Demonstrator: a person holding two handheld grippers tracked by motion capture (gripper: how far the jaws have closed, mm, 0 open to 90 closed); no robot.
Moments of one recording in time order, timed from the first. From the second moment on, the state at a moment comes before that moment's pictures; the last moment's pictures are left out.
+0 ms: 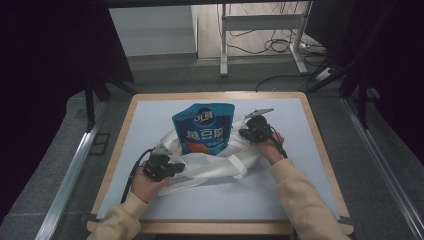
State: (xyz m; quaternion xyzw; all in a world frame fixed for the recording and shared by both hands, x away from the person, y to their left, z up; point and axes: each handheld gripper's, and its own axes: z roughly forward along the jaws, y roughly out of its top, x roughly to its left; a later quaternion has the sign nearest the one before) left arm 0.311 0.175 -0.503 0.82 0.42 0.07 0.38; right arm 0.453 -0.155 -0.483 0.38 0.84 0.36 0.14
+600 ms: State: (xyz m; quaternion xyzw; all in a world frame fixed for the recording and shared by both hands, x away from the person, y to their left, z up) left arm 0.309 0.180 -0.479 0.80 0.41 0.11 0.43; right arm 0.430 -0.169 -0.462 0.37 0.81 0.42 0.15
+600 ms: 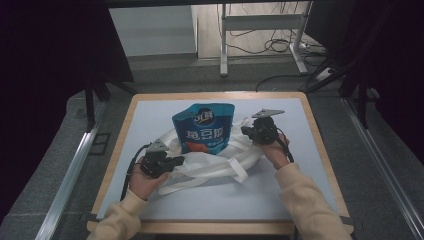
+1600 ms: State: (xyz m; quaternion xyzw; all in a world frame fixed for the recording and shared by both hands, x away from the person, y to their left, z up) left arm 0.281 0.243 -0.487 0.74 0.48 0.18 0.43; right arm 0.332 -0.250 -0.468 0.34 0.80 0.47 0.16
